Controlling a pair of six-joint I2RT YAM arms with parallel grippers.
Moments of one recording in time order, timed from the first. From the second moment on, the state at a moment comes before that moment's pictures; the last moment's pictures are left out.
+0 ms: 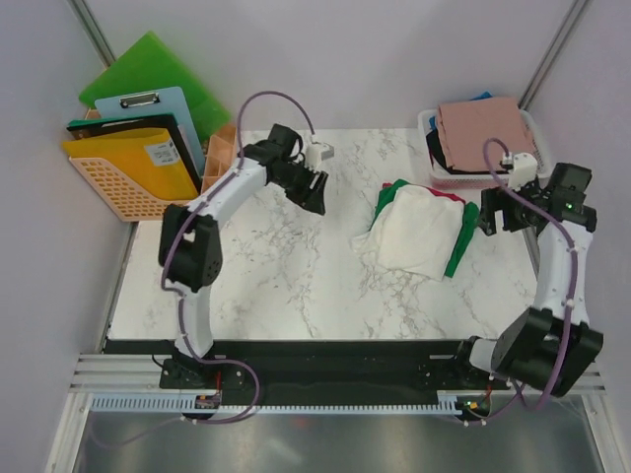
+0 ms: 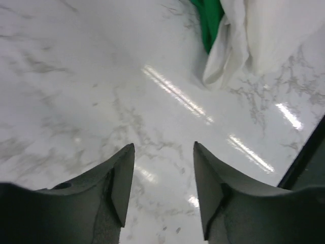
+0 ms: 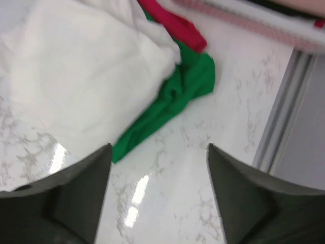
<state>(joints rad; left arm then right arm) -0.43 2.09 1.81 -0.80 0.61 0.23 -0.48 1.33 1.19 -0.80 -0.55 -0.58</state>
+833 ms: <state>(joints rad) -0.19 1.40 1.32 -0.71 0.18 0.24 0.16 1.88 1.31 -0.52 -0.21 -0.33</state>
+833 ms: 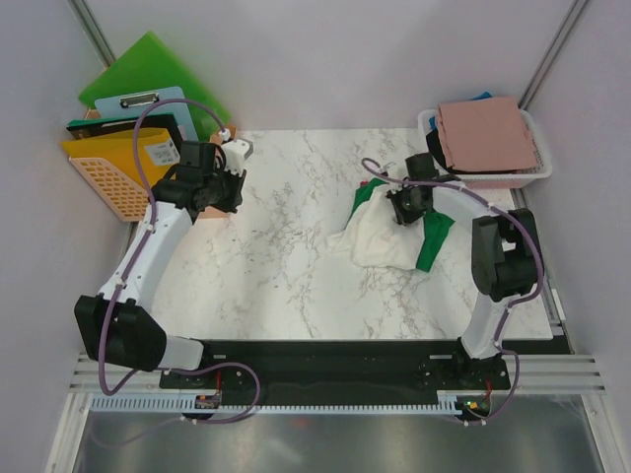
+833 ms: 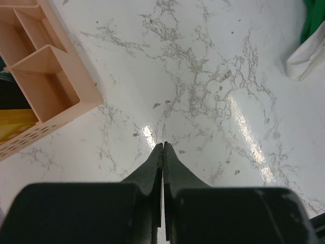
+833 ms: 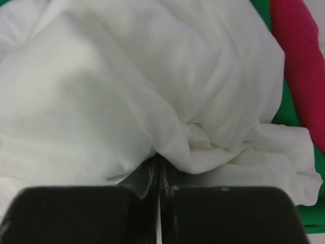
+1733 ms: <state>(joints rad) -0.18 1.35 1.25 -0.71 0.19 0.25 0.60 1.75 1.13 -0.49 -0.36 -0.22</state>
